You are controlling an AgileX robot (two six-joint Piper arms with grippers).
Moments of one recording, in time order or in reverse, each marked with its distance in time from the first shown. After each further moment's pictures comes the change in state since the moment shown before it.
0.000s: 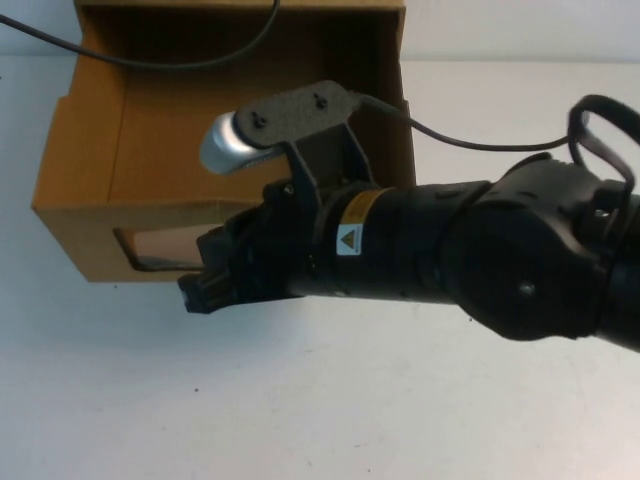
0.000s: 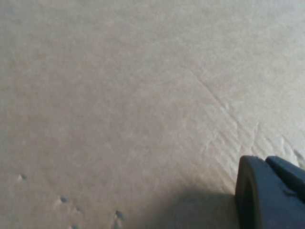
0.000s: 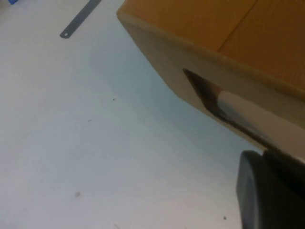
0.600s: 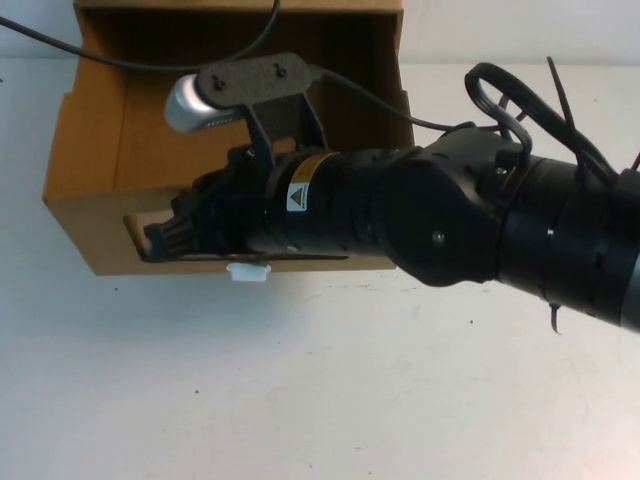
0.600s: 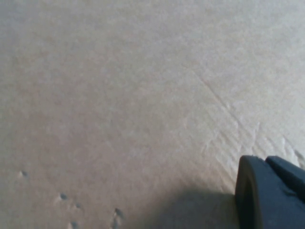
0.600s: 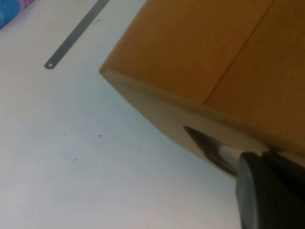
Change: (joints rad) right arm -0.039 0.162 -0.157 -0.016 -0.030 0.026; left arm 0.000 0.000 0.000 0.010 -0.005 -0.006
